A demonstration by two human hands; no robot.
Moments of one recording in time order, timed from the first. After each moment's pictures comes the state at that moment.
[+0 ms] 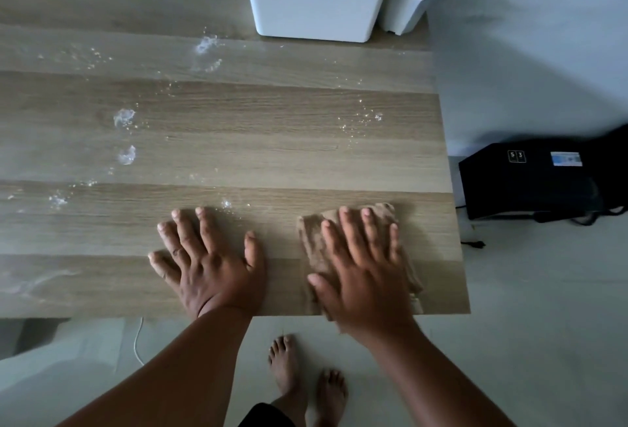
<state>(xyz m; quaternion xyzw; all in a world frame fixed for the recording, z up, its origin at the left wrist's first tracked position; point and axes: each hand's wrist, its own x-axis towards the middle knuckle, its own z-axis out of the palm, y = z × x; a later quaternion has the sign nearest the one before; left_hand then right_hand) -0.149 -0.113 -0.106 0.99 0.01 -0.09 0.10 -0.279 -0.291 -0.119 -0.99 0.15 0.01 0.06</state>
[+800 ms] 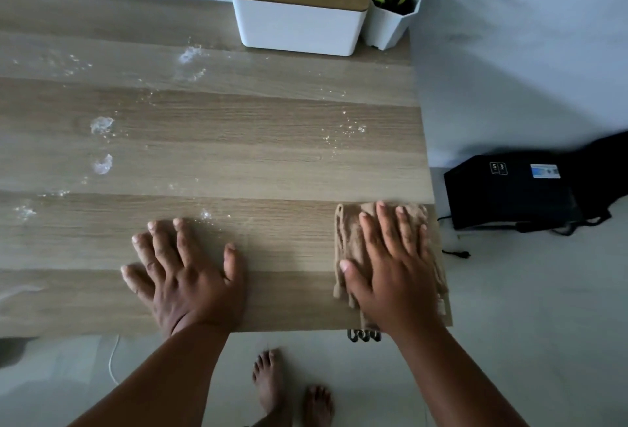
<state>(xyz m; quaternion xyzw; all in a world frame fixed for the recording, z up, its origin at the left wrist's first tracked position) -0.150 -0.115 -0.099 0.99 0.01 -0.11 0.09 -0.293 -0.354 -0.112 -0.97 0.22 0.01 0.03</state>
